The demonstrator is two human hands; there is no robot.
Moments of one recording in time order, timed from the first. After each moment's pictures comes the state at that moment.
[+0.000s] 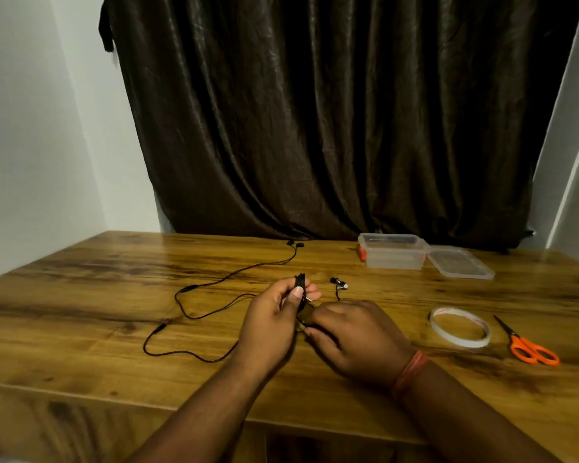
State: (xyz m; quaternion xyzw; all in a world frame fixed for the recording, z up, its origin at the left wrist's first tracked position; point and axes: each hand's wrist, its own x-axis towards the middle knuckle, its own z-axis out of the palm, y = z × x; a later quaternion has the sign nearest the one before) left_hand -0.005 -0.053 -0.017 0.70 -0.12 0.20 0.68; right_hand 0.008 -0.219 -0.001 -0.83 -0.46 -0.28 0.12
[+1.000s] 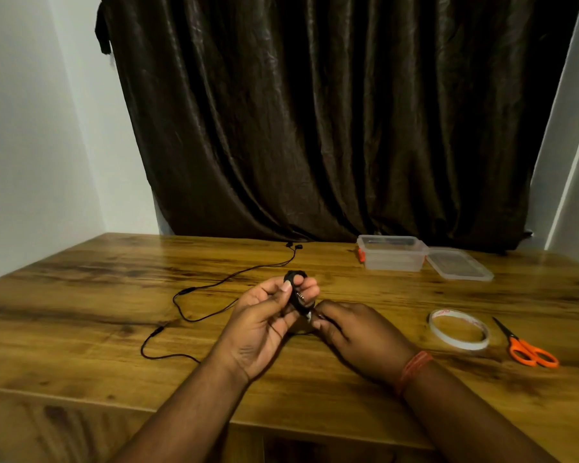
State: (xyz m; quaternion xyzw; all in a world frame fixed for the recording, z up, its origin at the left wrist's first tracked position) left_hand -0.007 -0.036 -0.007 0.42 -0.19 0.01 0.89; right_hand 0.024 -0.226 -0.008 -0.87 -0.40 -0.16 0.23
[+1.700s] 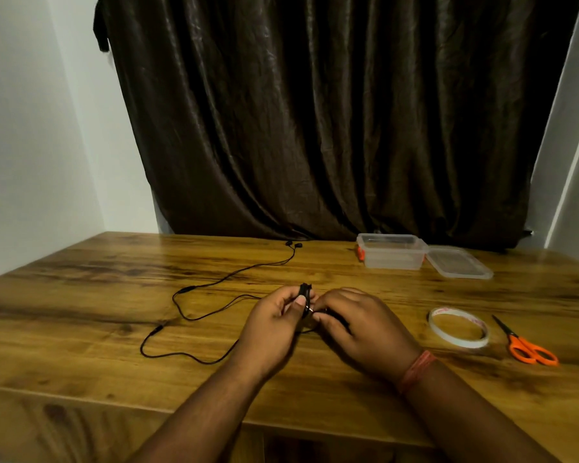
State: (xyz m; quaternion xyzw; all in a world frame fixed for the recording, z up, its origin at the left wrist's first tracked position) left_hand 0.005 -0.050 -0.027 0.71 -0.11 0.13 0.68; right_hand 0.018 -0.227 0.000 -0.84 -0.42 -0.26 0.22
